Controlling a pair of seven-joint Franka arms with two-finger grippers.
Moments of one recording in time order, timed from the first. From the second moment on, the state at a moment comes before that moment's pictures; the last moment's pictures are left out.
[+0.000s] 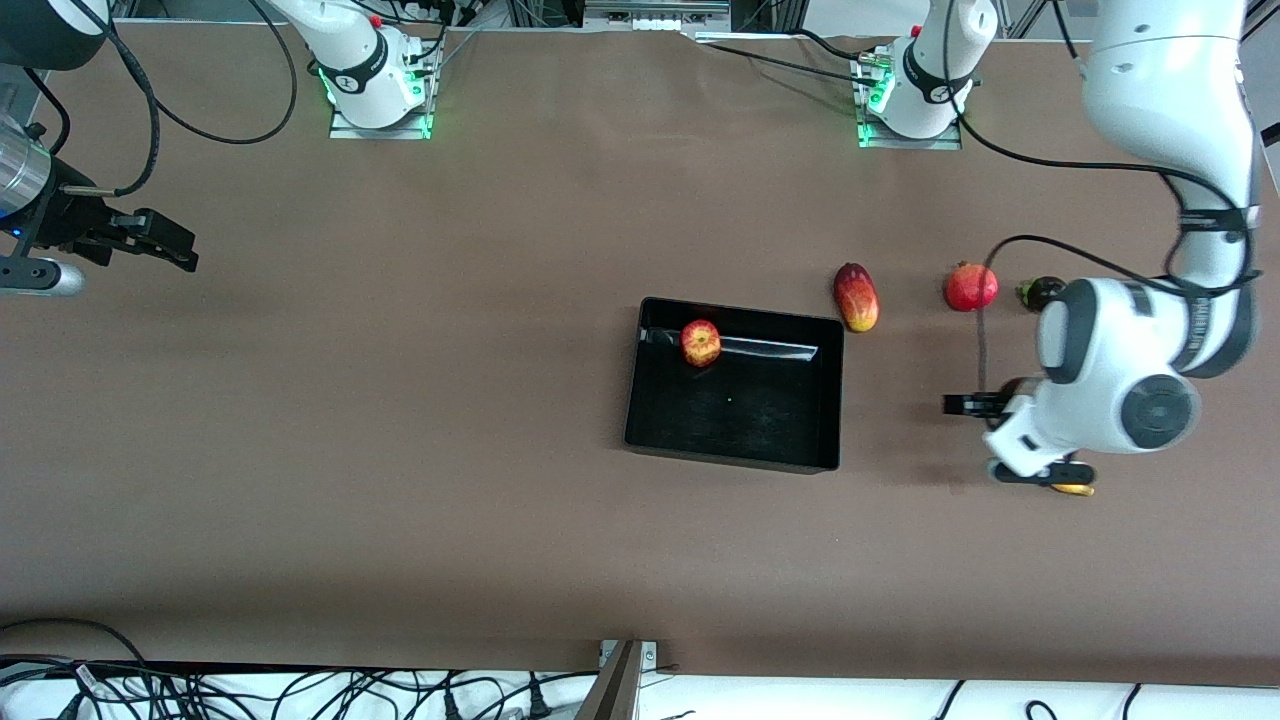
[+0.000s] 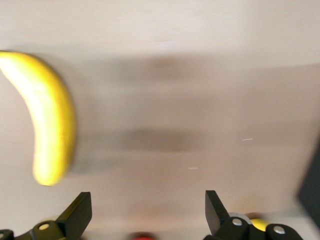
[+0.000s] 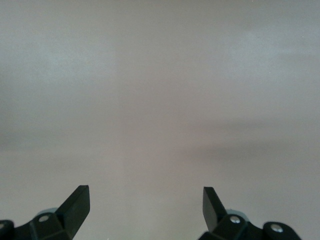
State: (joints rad) left arm -0.02 0.61 0.06 -1.50 0.00 1.85 0.08; right arm 0.00 0.03 0.02 -1.64 -0.05 1.63 0.07
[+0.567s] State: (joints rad) left arm 0.09 0.64 0.14 -1.60 0.00 2.17 0.27; right arm 0.01 0.03 0.03 -1.64 -0.05 1.63 0.07
